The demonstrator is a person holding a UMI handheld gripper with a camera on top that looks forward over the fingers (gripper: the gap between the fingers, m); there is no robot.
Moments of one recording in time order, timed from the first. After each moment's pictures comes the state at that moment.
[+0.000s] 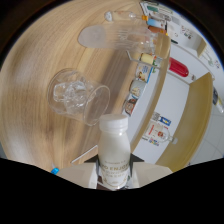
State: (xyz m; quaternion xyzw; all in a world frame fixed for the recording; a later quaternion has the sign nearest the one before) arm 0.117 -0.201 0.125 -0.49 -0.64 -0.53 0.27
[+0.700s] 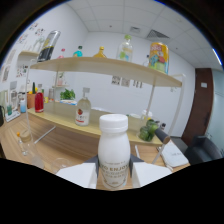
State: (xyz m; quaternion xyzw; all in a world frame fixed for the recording) arm 0.135 -0.211 0.149 -0.80 -0.08 -0.06 0.59
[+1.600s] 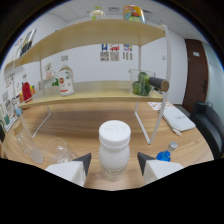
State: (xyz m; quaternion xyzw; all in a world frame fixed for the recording) arm 0.152 -0.237 0.063 -0.87 0.02 -0.01 0.50
